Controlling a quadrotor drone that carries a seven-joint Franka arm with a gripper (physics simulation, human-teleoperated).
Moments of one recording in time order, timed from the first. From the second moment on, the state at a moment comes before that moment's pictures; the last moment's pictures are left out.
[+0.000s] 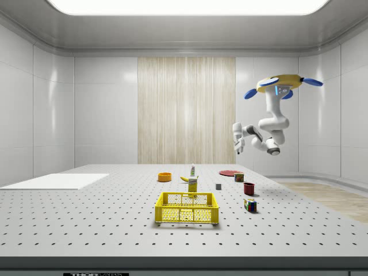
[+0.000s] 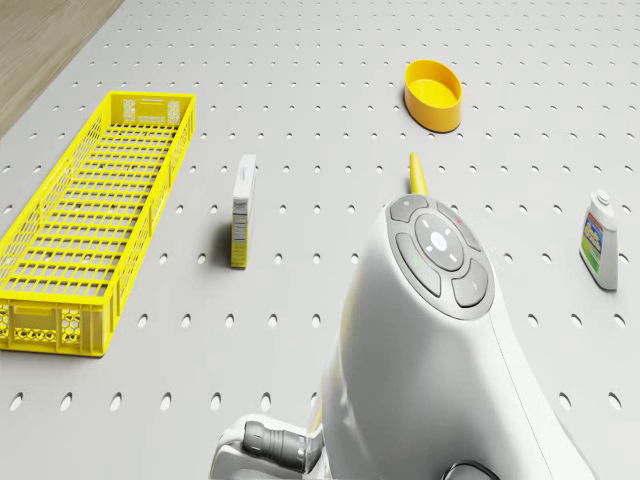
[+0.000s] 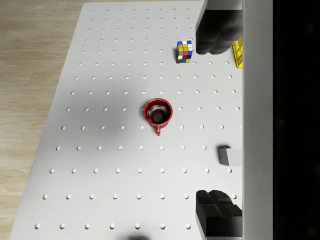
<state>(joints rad) -0.83 -0.97 1.16 -2.87 -1.91 1.22 1.43</state>
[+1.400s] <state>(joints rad) -1.07 -1.15 1.29 -2.89 -1.95 1.23 1.60</state>
